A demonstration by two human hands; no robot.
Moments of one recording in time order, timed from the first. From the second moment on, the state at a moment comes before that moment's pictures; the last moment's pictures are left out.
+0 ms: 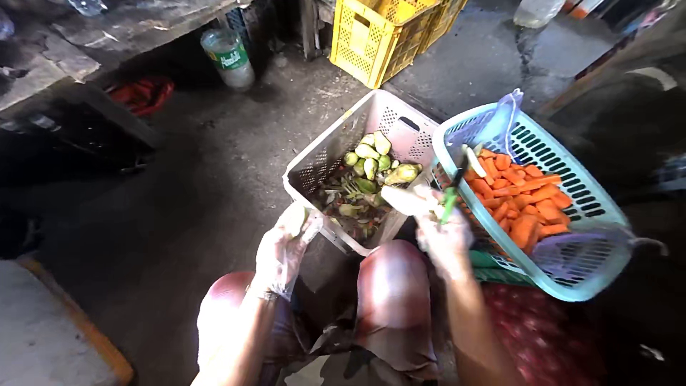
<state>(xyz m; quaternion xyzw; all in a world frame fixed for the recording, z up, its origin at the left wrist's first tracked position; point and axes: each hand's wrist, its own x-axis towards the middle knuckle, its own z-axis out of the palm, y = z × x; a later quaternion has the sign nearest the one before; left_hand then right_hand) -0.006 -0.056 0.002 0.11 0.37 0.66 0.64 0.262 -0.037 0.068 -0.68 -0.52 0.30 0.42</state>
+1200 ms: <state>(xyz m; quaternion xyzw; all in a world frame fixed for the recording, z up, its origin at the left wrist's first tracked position) -0.025 -0.050 0.000 0.00 0.27 0.71 0.65 0.145 -0.097 0.021 -0.48 -0.78 0.27 0.29</state>
